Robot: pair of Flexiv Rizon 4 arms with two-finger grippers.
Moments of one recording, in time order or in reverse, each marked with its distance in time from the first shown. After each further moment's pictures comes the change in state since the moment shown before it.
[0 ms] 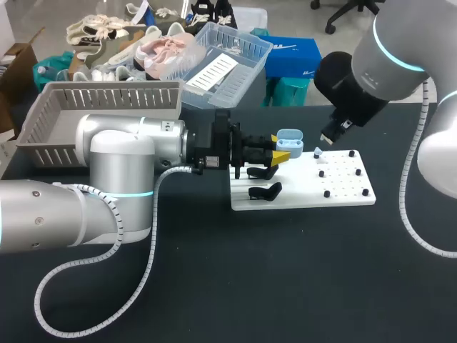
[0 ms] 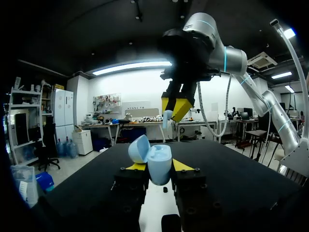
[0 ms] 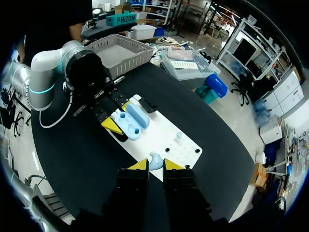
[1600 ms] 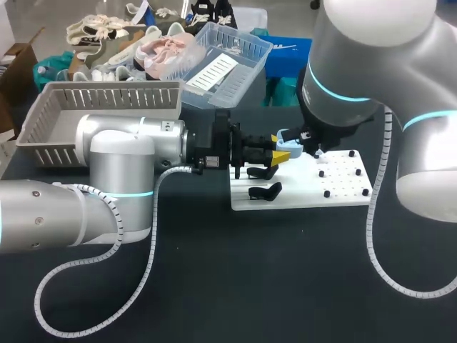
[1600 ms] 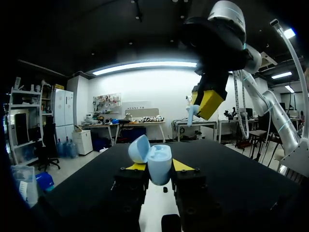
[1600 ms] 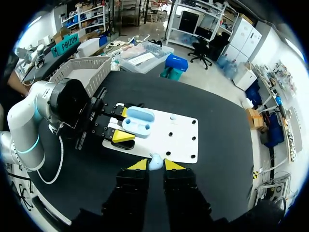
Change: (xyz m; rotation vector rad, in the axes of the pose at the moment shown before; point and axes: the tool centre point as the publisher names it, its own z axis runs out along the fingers) left arm 0.000 0.000 0.000 0.000 0.000 0.000; right arm 0.000 0.048 -0.013 0.199 0.044 0.511
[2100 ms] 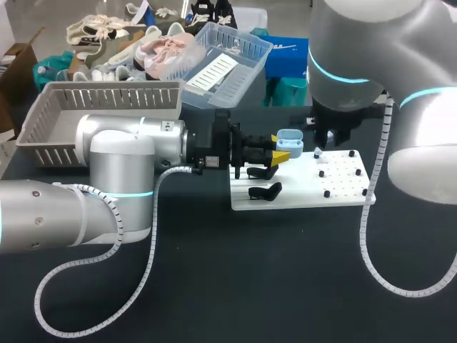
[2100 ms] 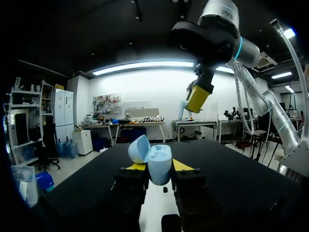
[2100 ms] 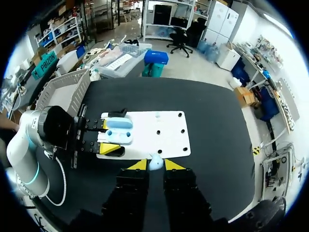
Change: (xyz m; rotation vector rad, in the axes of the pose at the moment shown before) left arm 0.000 0.000 0.000 0.000 0.000 0.000; right arm -0.007 -0.022 -0.006 0.086 0.046 0.213
